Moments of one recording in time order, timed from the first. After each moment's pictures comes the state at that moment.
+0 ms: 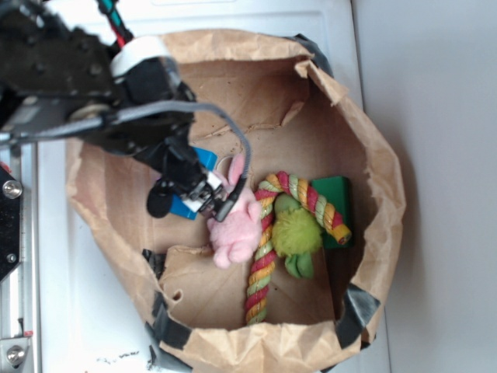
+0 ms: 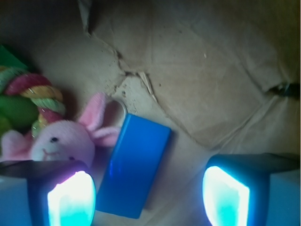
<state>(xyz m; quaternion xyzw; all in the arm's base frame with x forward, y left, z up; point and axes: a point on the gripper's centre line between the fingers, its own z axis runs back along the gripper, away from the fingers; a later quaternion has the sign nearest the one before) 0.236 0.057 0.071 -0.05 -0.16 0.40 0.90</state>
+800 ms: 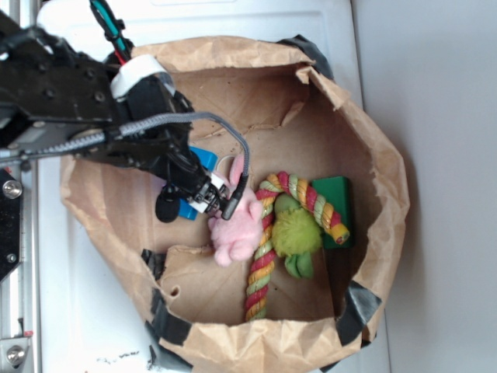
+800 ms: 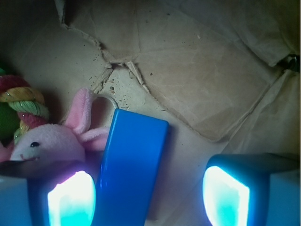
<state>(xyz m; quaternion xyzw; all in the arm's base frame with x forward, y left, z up) 0.241 0.048 0.056 -0.06 -0.16 0.44 0.88</state>
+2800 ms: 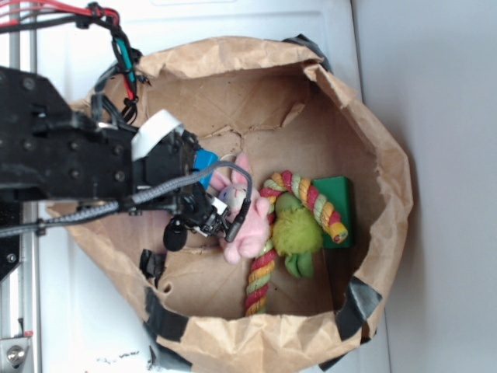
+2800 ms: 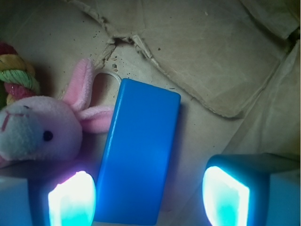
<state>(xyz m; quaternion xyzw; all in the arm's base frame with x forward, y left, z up) 0.245 0.021 0.046 -0.04 -0.16 0.44 0.88</state>
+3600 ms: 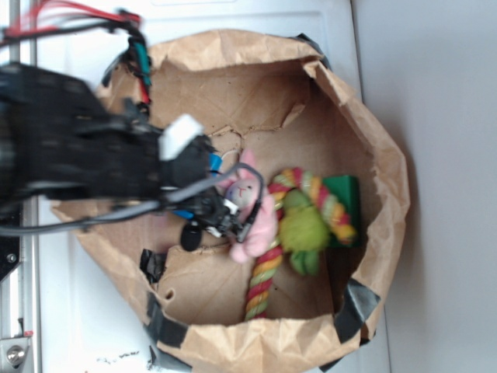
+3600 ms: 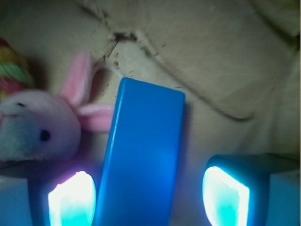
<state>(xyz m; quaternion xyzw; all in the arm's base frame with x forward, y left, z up) 0.256 0.023 0.030 -0.03 -0.14 0.45 0.88</state>
